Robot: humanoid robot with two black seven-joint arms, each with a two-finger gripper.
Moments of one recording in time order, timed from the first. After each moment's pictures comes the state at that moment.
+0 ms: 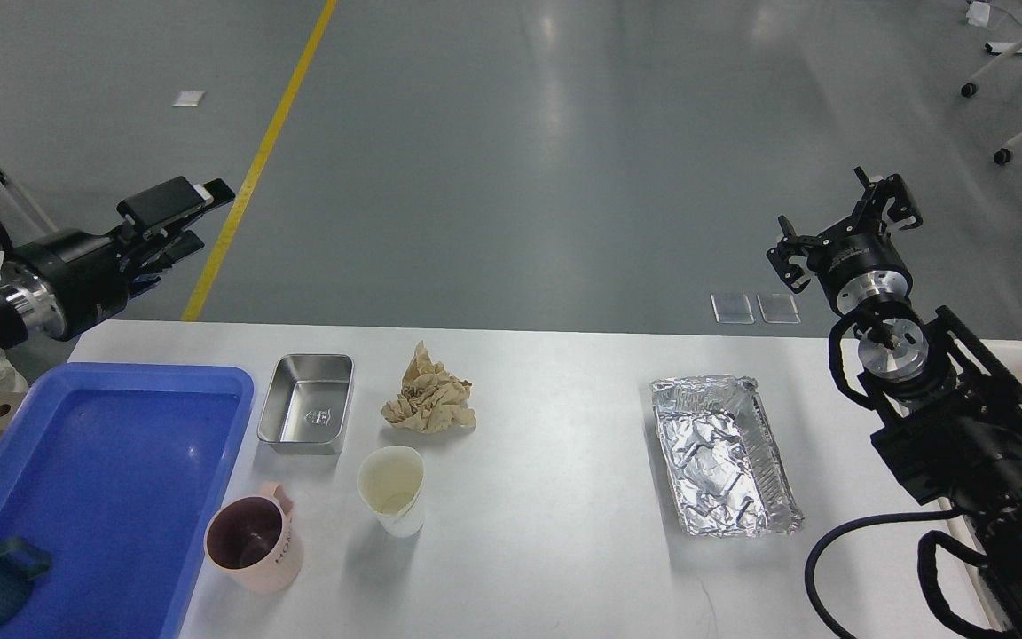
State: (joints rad) left arm -0.74 0.98 -0.53 -1.42 0.81 -0.16 -0.08; right arm 0.74 -0.17 1.32 0.60 -0.16 0.13 0.13
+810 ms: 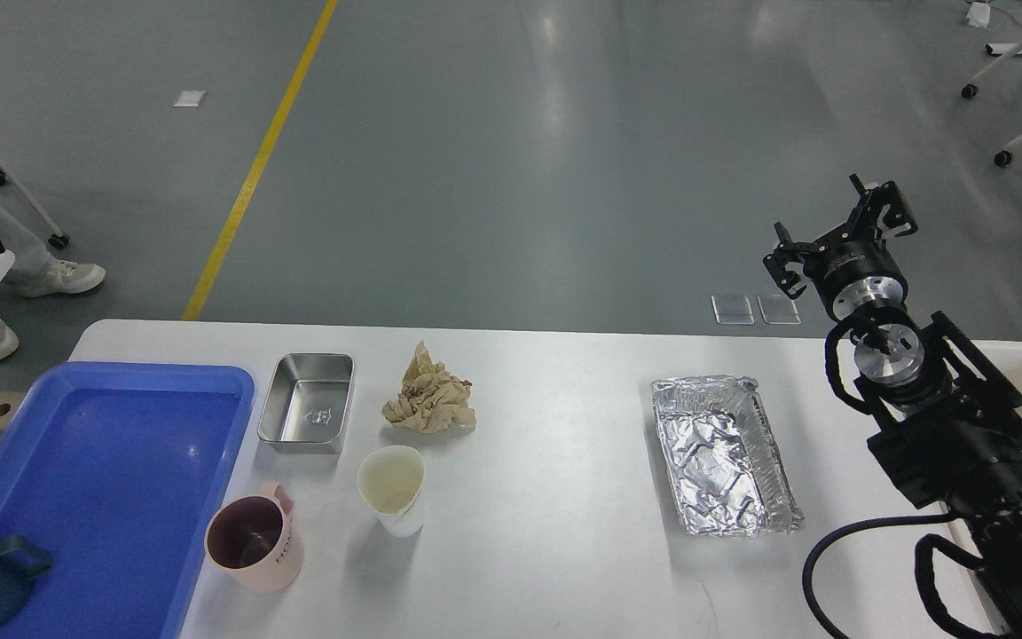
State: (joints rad) left arm -0.75 1.43 -0.53 -1.55 1.05 -0.32 0.10; right arm 0.73 -0.16 1.31 0.60 -0.17 0.14 0.13
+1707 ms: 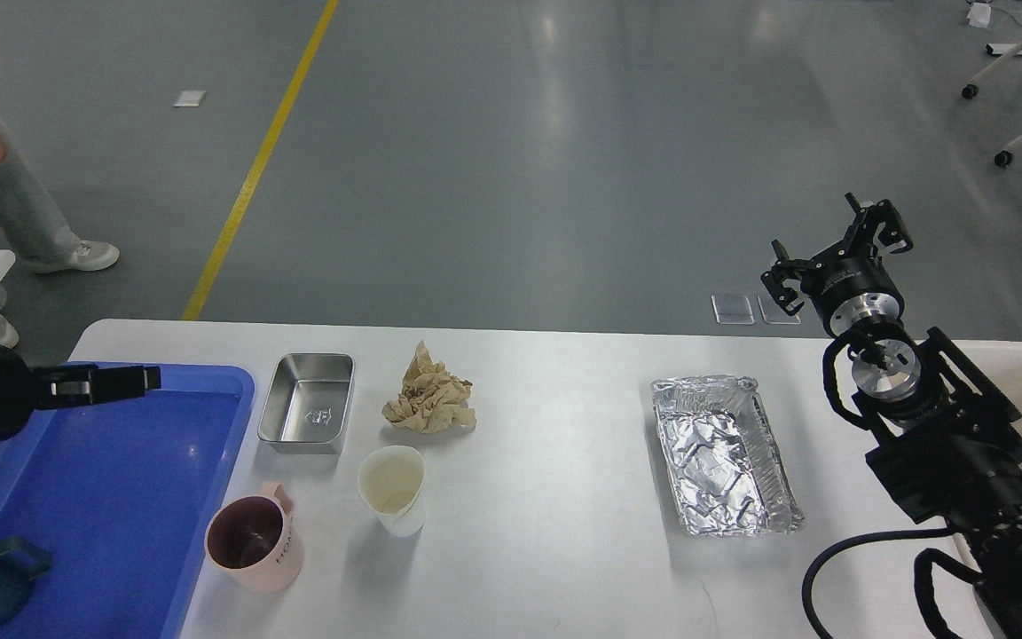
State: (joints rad) left arm -0.78 1.20 -0.30 -1.59 1.22 -0.39 0.06; right arm 0.70 -0.16 1.31 0.60 -0.17 0.14 0.13
